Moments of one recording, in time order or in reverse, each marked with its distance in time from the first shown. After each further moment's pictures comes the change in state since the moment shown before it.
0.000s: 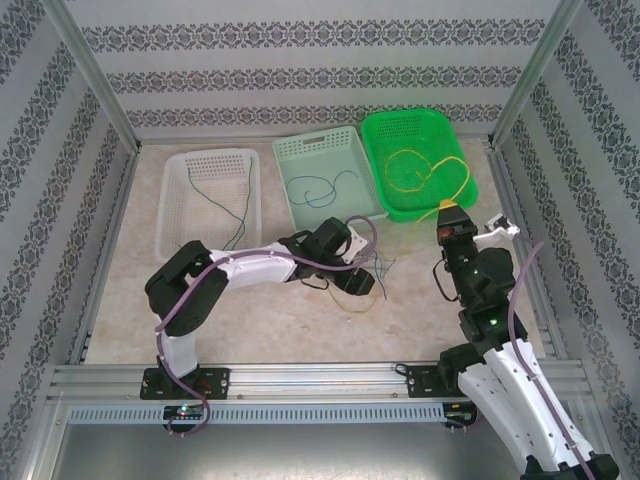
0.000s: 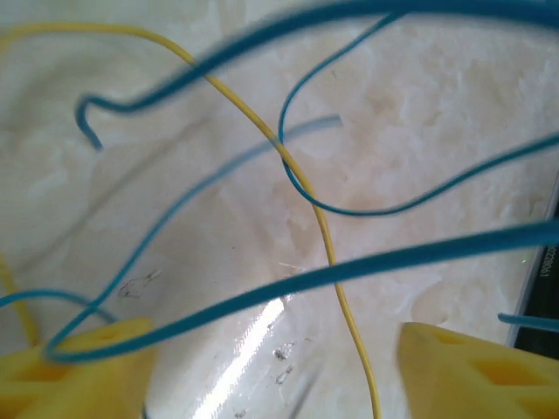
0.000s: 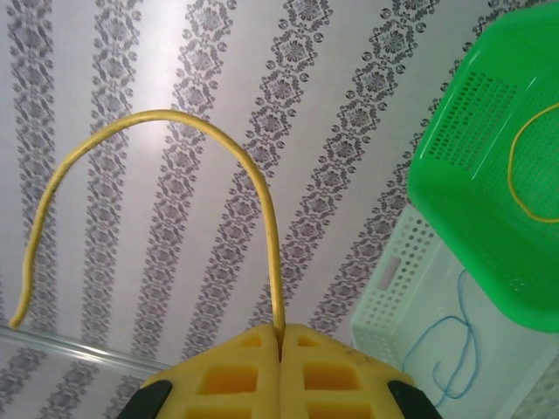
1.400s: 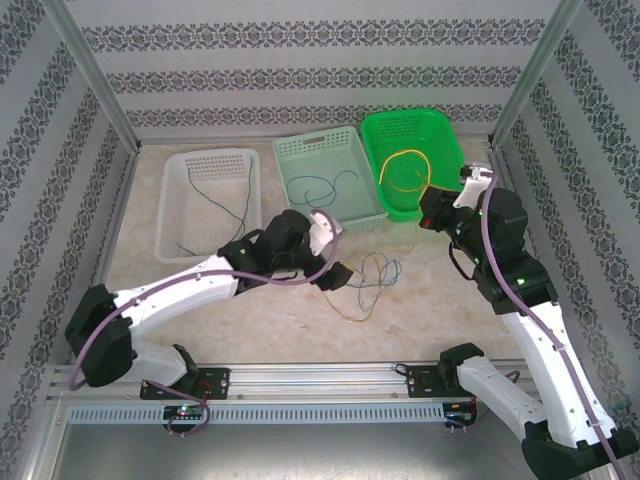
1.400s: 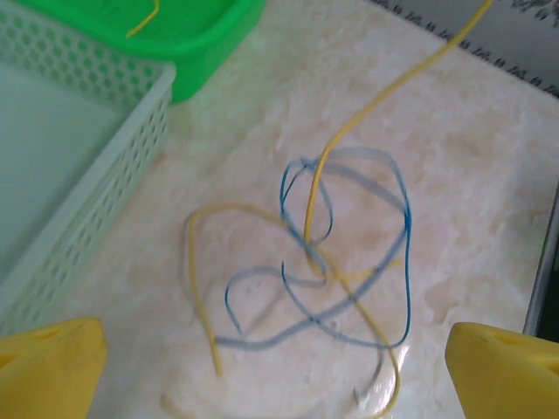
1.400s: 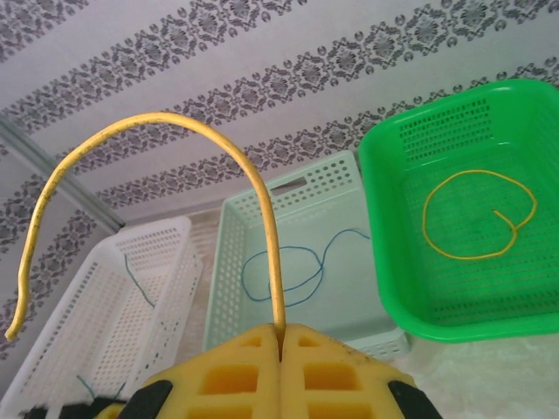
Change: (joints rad) left arm 0.024 -0.414 -0.093 -0.082 -0.183 0.269; right arm 0.010 0.283 0.533 -0.578 -0.229 -0.760
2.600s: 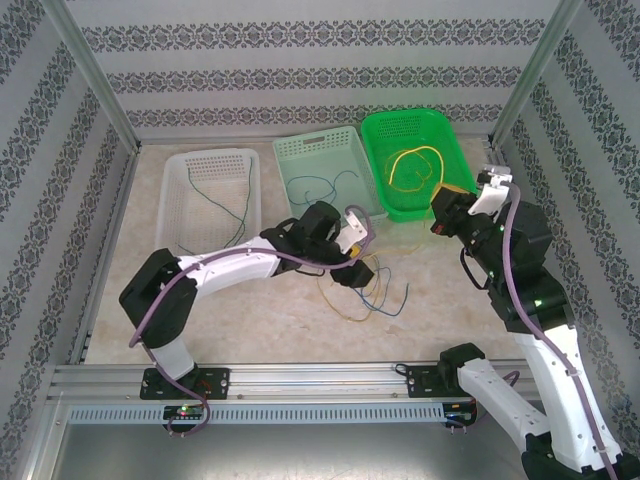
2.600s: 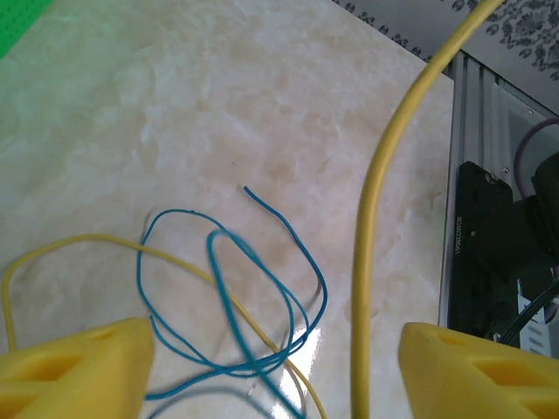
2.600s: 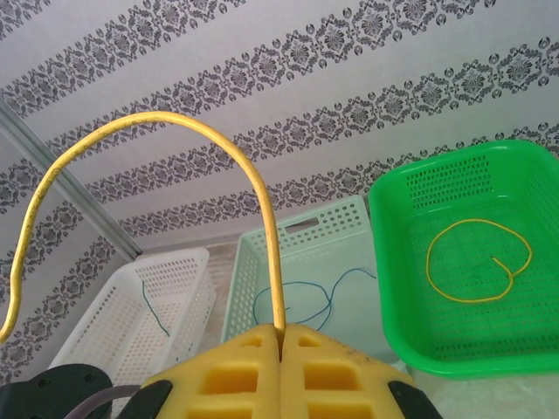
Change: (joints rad) left arm 0.013 0.271 0.085 0.106 0.309 -0.041; right arm -0.010 -0.086 0.024 -0.002 0.006 -0.034
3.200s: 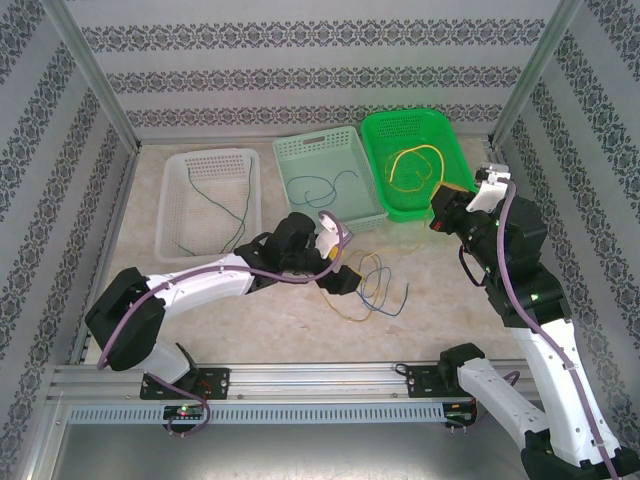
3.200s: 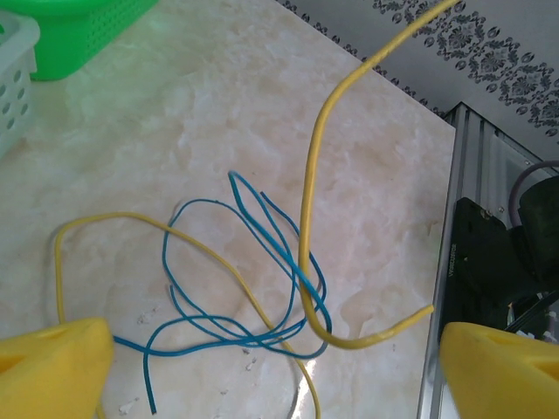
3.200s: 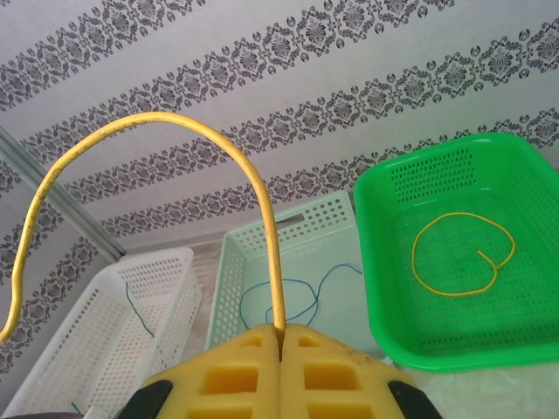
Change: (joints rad) left arm 0.013 -0.183 -0.221 0.161 -0.056 -0.112; right arm -0.006 0.020 0.000 -0.001 0.031 0.005
